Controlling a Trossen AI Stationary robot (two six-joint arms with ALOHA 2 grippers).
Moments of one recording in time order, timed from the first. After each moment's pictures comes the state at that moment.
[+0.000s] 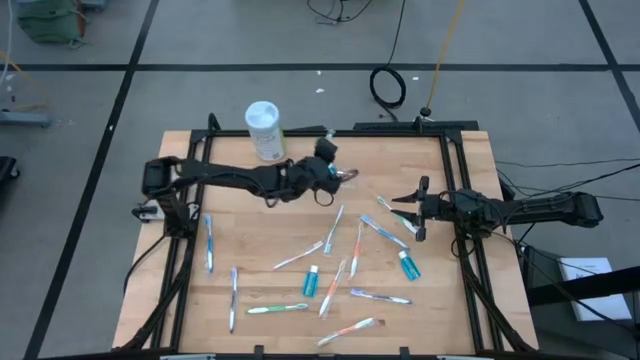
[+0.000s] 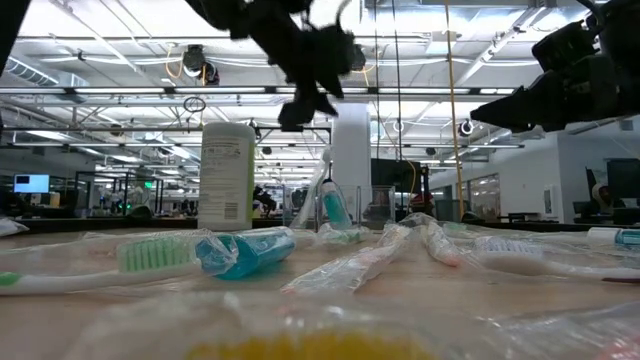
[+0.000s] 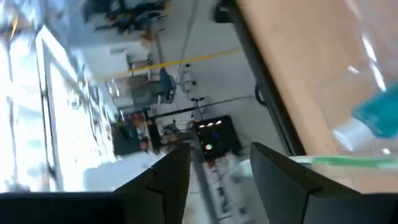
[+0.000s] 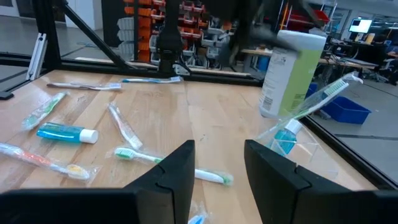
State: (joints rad) left arm 0.11 1.77 1.29 0.06 -0.74 1.29; right arm -0.02 0.40 0.02 0.32 0.10 -0.11
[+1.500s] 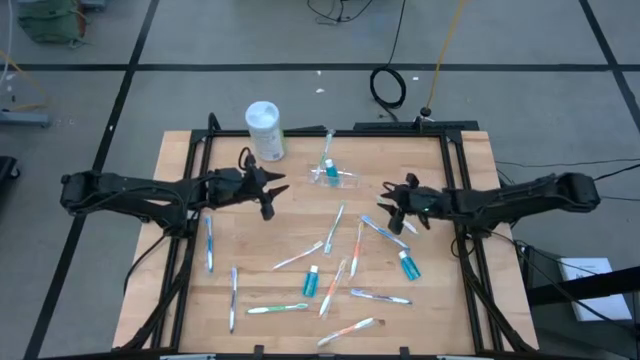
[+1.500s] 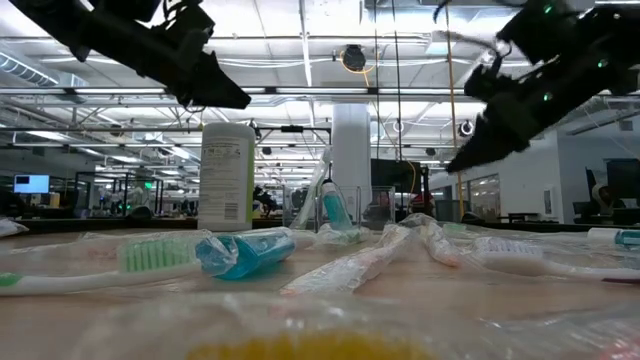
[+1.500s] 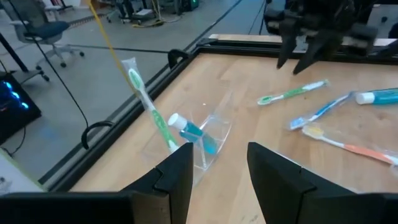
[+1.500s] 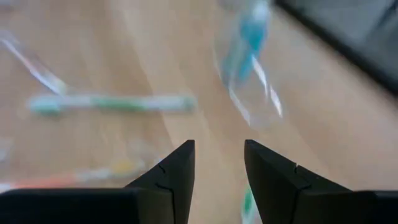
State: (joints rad) left arm 0.11 1.03 0.51 0.22 -0.27 0.02; right arm -0.05 1.00 0.34 0.05 0.31 0.20
